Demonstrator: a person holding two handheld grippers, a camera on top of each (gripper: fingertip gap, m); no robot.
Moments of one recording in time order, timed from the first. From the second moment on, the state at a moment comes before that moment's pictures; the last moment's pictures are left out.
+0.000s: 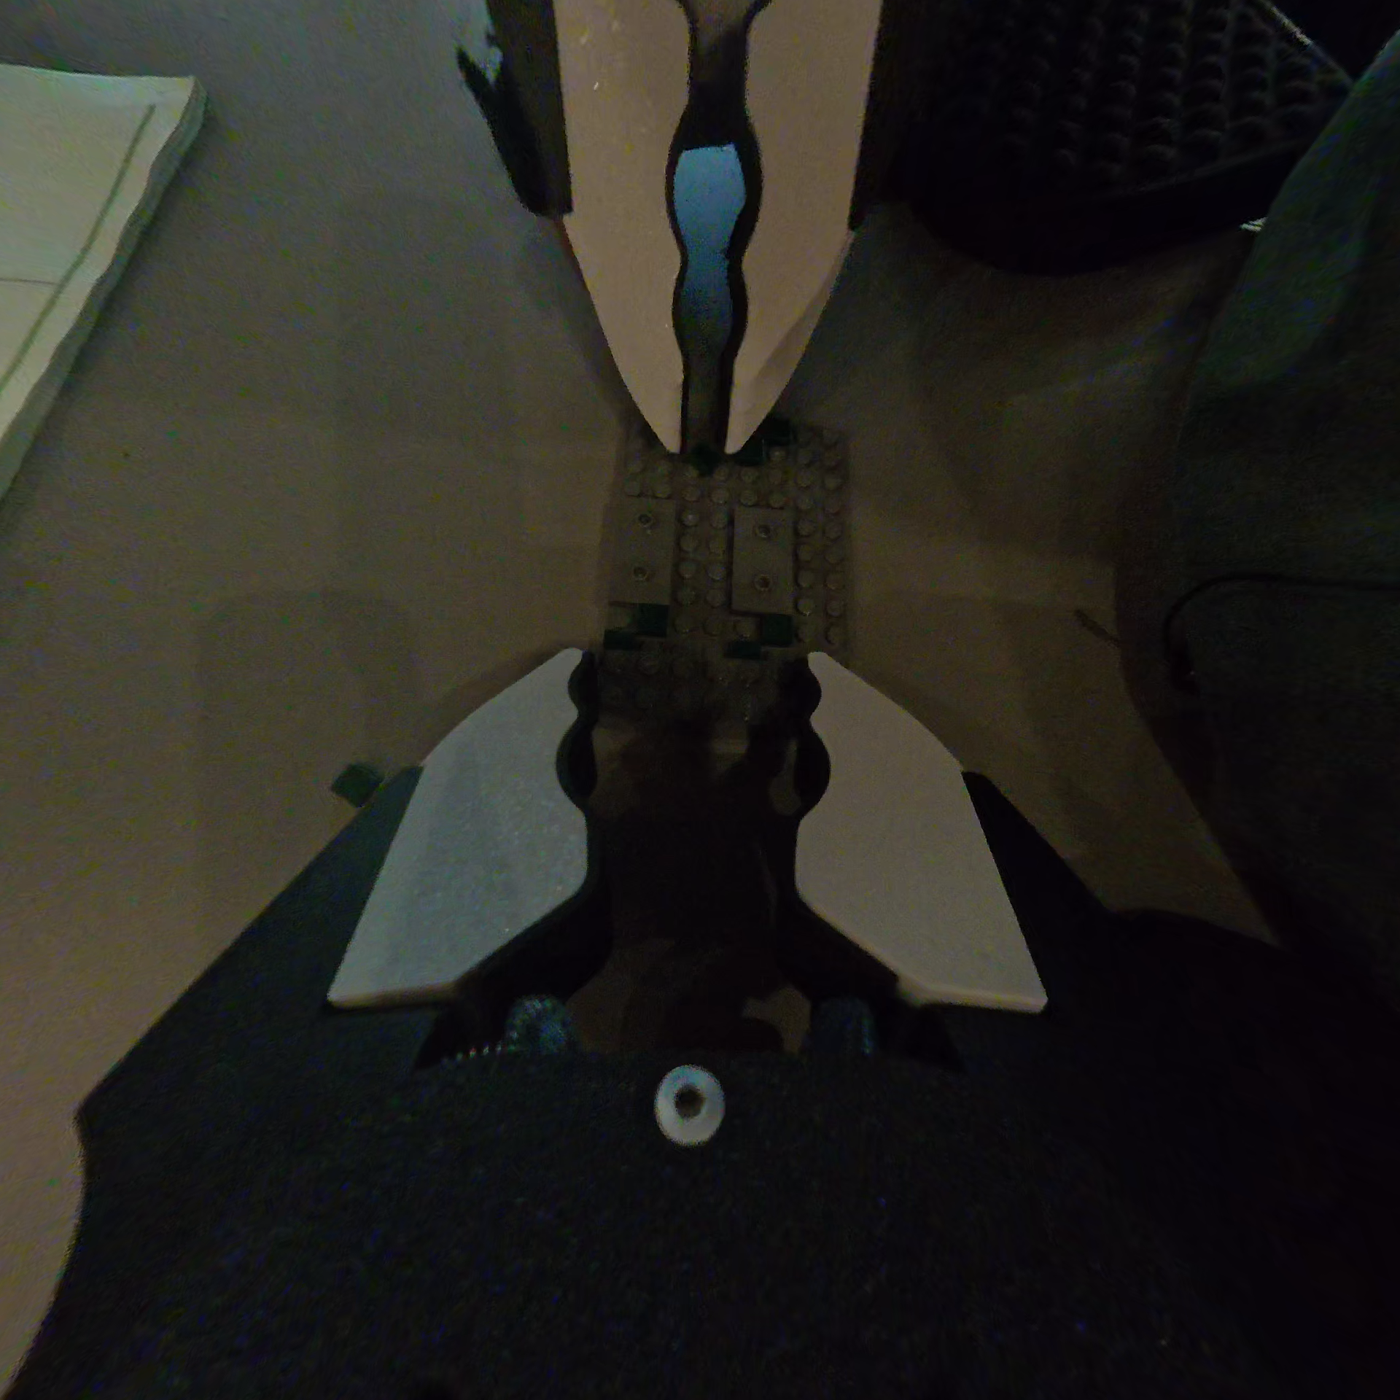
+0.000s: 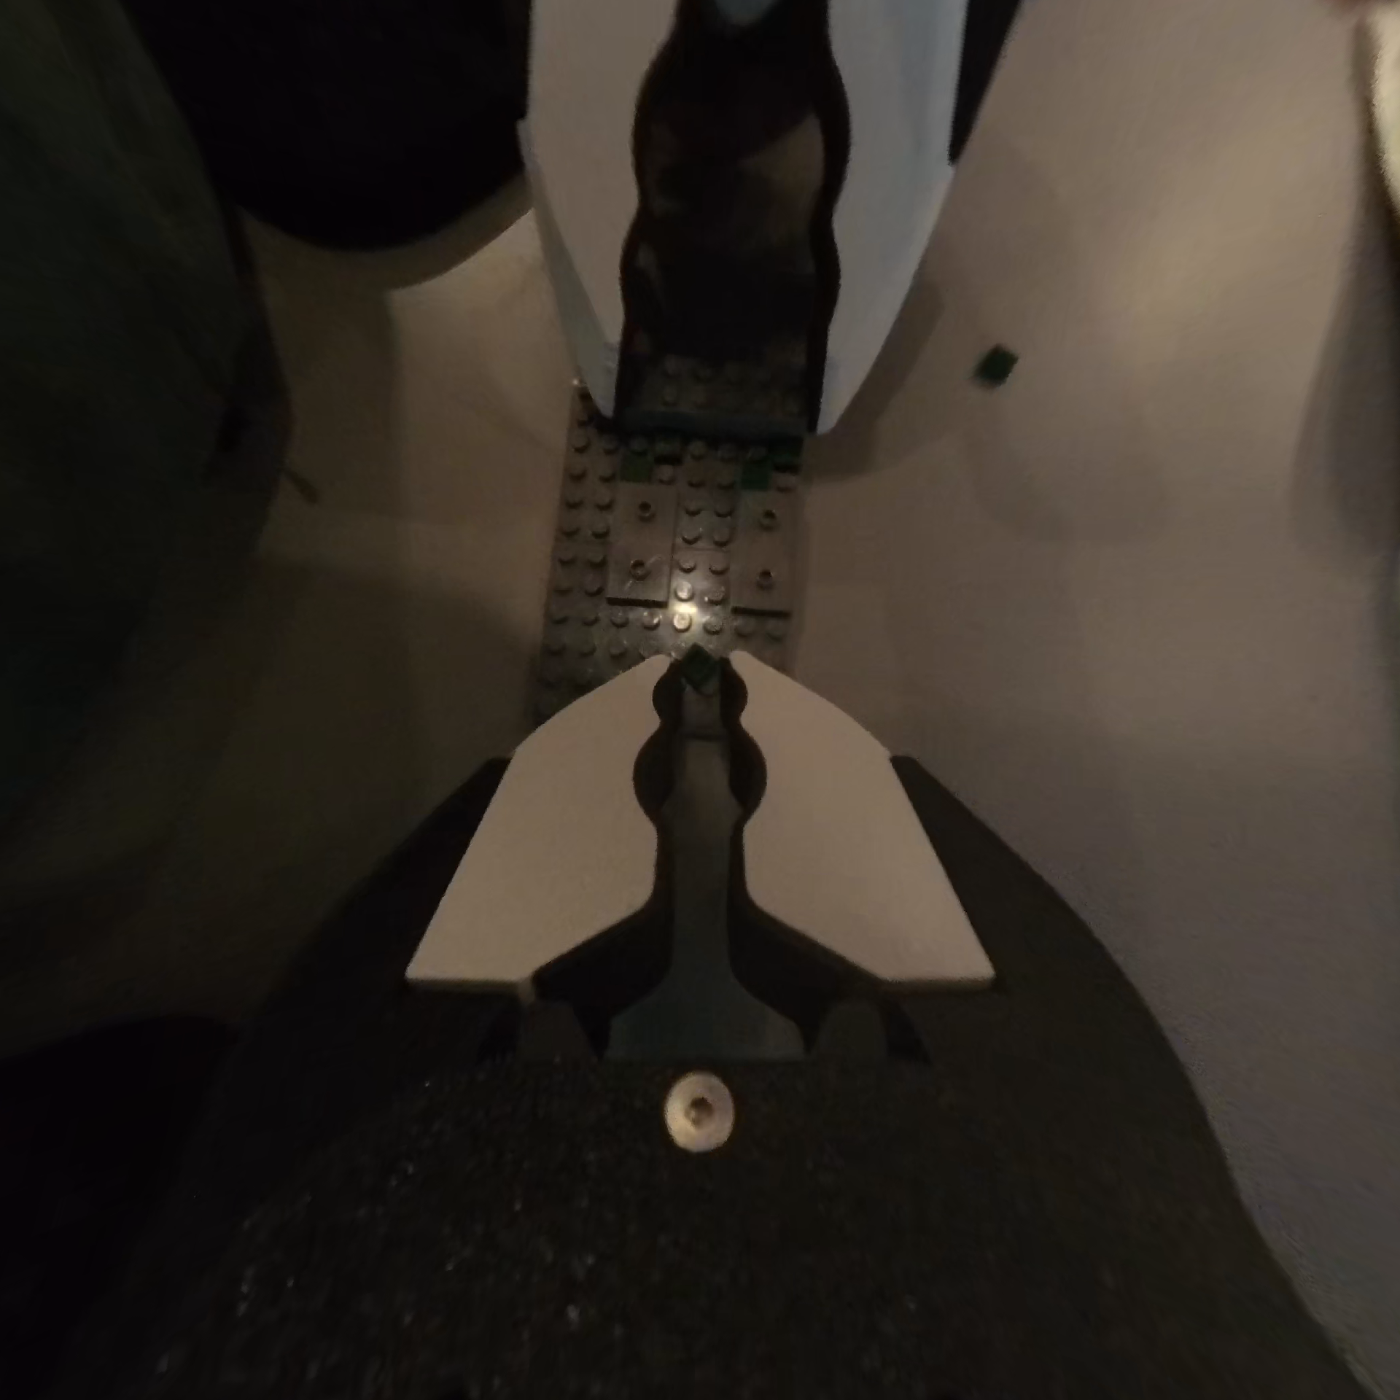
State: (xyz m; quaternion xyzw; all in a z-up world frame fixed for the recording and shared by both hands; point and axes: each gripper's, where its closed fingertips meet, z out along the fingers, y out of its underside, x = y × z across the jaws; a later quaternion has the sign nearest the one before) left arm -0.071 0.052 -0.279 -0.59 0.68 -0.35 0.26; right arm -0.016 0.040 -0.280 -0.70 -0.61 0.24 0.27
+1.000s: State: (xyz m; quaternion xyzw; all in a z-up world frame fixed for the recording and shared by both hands) left arm -0.070 0.053 -0.279 -0.59 0.68 -0.34 0.26; right arm -0.010 0.052 -0.267 -0.62 -0.68 0.08 0.39
